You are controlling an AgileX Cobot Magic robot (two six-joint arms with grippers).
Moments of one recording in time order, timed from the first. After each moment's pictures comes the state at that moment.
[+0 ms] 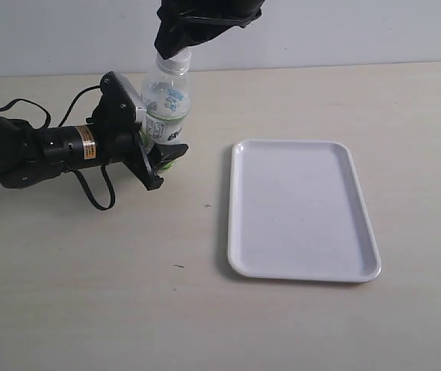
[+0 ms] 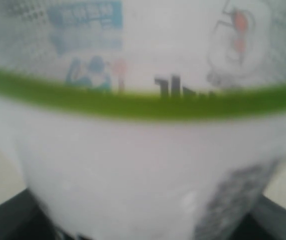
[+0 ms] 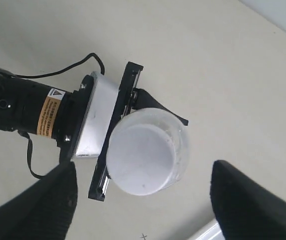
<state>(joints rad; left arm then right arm) -0.28 2.24 -1.07 0.87 -0.83 -0.09 0.37 1.93 -1.76 0.47 0.89 -0.51</state>
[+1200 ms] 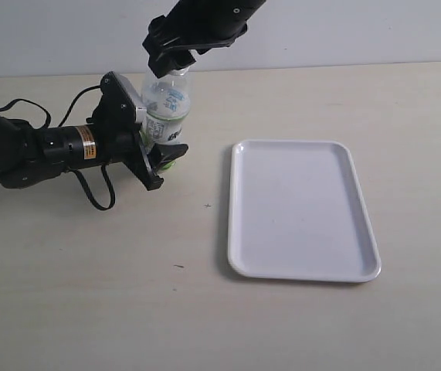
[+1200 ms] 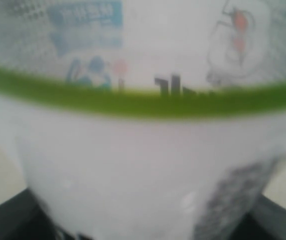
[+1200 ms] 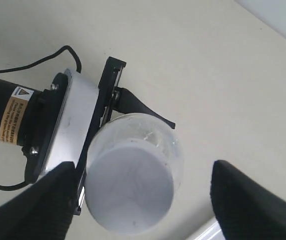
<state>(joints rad) -0.28 2.24 -1.07 0.87 -0.83 -0.09 0.43 1.98 -1.76 0.33 0.80 -0.43</state>
